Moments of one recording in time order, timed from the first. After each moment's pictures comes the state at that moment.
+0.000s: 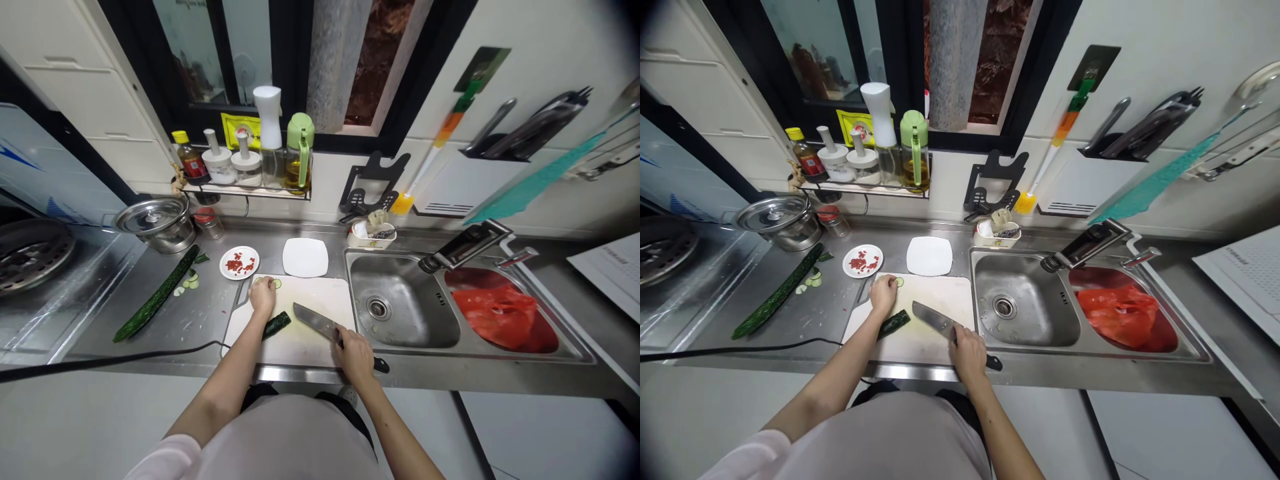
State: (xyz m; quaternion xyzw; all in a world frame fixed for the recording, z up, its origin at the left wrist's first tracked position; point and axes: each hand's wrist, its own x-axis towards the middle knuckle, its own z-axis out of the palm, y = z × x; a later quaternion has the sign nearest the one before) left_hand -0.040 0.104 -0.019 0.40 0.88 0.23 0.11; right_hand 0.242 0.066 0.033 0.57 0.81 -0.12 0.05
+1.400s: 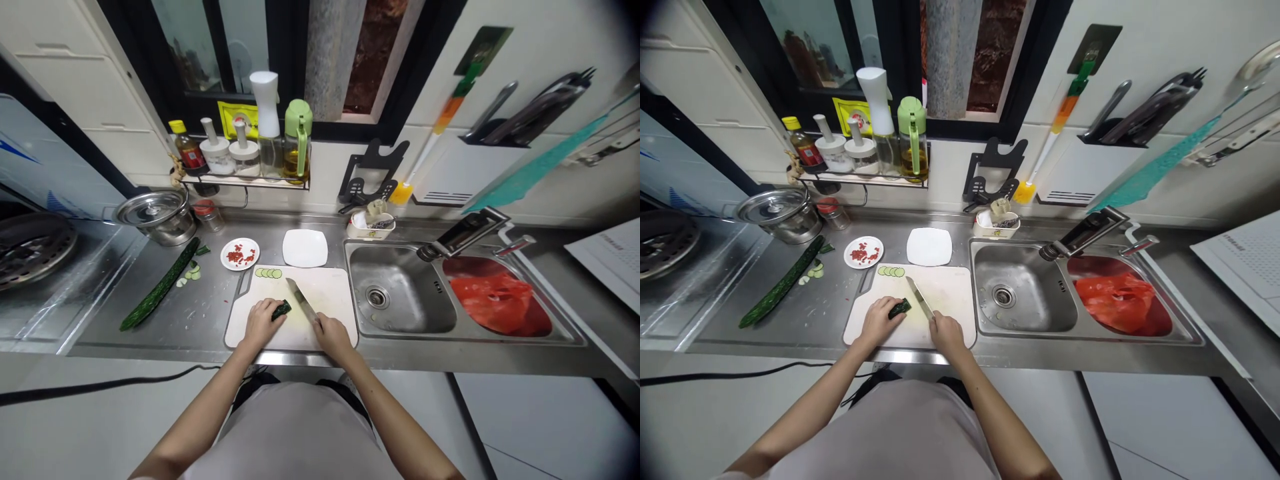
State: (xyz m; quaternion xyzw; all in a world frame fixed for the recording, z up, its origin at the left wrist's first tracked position) left_hand -0.016 -0.002 -0.011 0.62 0.73 0.26 0.14; right_hand 0.195 0.062 0.054 0.50 0.83 -0.23 0.13
